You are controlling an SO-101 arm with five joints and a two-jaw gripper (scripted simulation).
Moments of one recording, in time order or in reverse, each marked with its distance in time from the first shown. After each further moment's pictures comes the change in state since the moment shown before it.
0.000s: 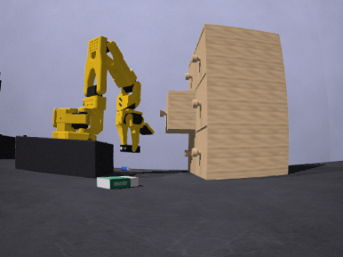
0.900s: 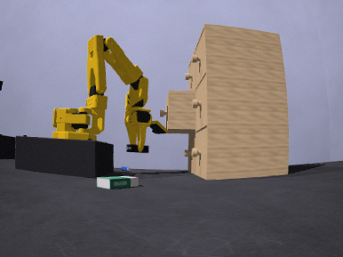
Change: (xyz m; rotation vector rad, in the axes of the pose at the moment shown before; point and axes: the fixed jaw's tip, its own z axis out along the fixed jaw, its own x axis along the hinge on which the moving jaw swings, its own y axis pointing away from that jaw) arm 0.013 -0.041 0.000 -0.008 0.002 0.288
